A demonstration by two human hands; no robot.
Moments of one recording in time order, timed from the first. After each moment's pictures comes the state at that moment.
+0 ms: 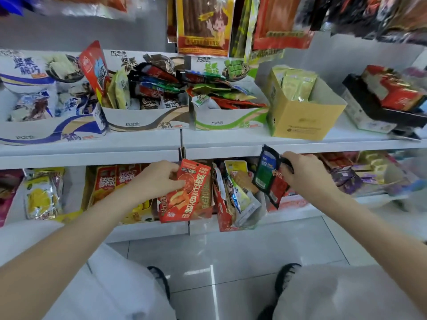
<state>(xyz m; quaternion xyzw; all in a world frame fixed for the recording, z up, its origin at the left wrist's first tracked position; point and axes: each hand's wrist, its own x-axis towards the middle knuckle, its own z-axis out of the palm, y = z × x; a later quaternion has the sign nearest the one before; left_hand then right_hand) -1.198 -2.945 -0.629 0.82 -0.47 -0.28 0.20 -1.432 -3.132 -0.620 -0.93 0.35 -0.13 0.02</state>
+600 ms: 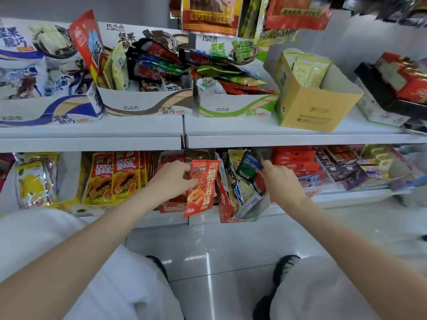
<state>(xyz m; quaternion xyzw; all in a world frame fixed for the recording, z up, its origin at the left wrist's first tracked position) -1.212 -2.957 -0.668 0.81 -0.46 -0.29 0.24 -1.401 -3.117 -0.680 -0.93 0.36 -0.01 -0.01</state>
